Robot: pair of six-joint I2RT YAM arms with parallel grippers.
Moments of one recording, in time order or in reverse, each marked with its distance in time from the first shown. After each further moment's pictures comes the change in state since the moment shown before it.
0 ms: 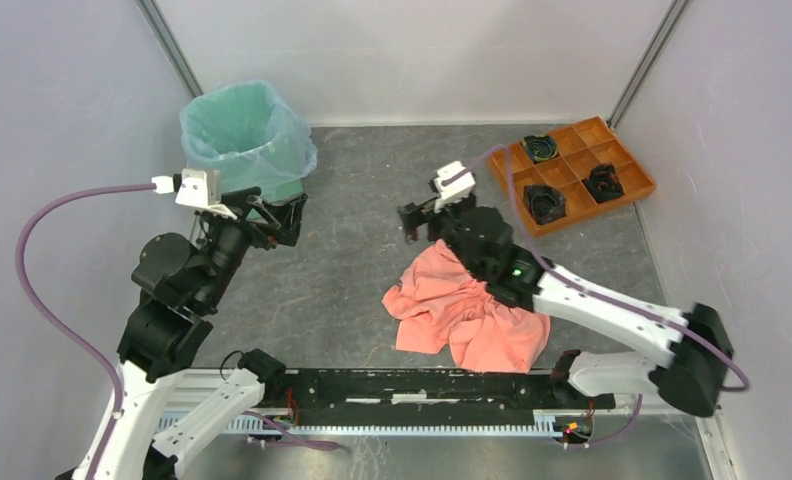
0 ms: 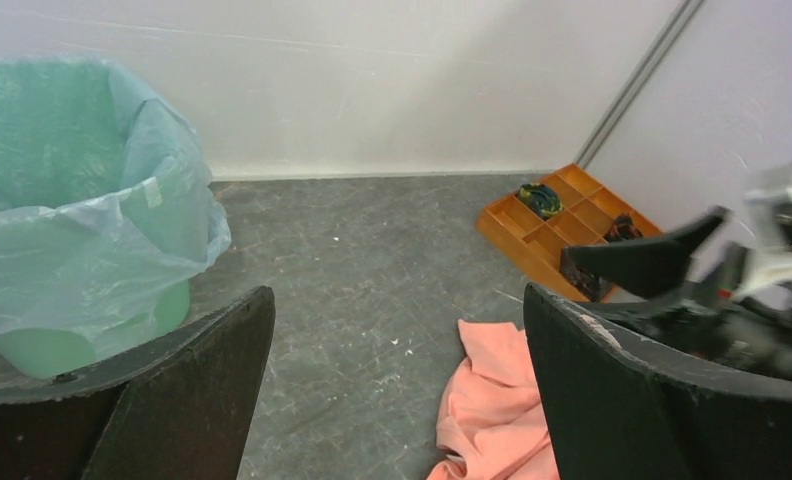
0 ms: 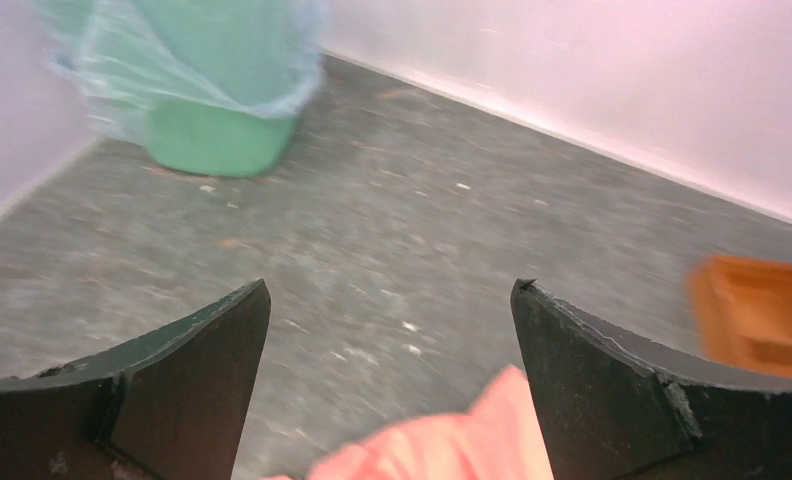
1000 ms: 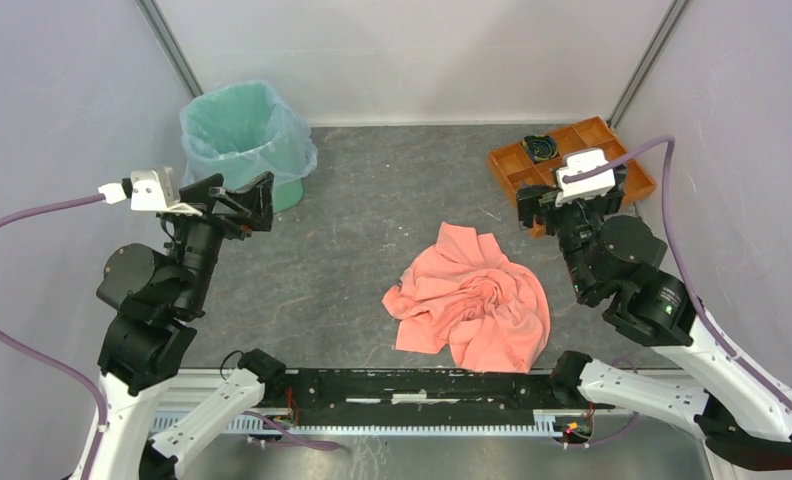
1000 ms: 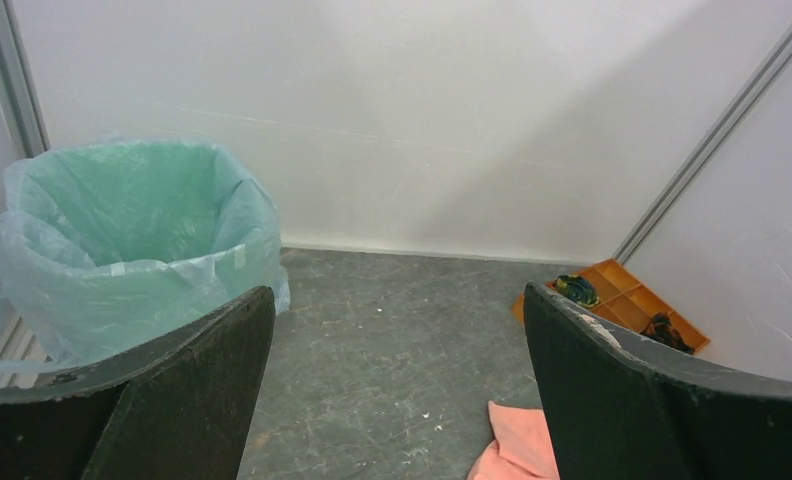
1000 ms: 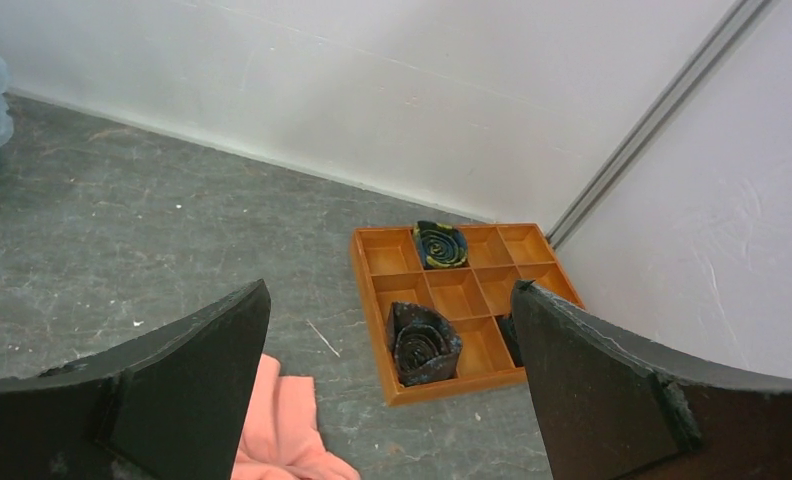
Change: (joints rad) left arm 0.000 -0.003 0.087 0.056 -0.176 0.037; right arm -0.005 -0.500 0.283 -0.705 0.452 -0.327
